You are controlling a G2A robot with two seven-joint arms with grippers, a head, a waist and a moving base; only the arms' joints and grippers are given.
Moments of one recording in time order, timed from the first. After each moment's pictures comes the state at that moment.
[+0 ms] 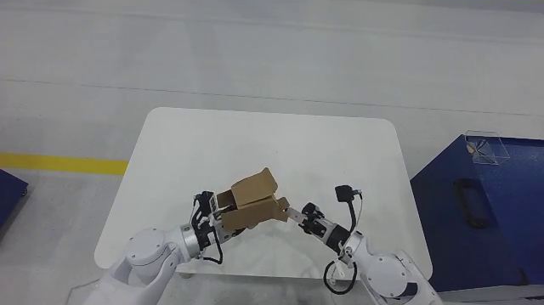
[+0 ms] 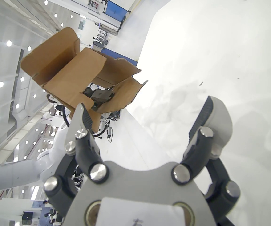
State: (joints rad) left arm 1.30 -1.11 -1.15 -1.63 -0.63 0.22 -0.67; right arm -1.48 -1.13 1.22 -1.74 -0.20 -0.22 0.40
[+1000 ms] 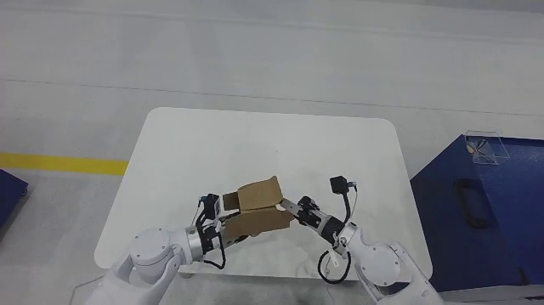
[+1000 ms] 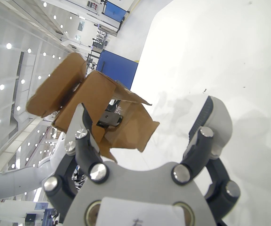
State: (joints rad) left arm 1.29 -1.11 -1.13 -1.62 -0.56 0.24 -0.72; right arm -1.43 -1.14 1.20 -1.72 -0.18 -0.18 0.42
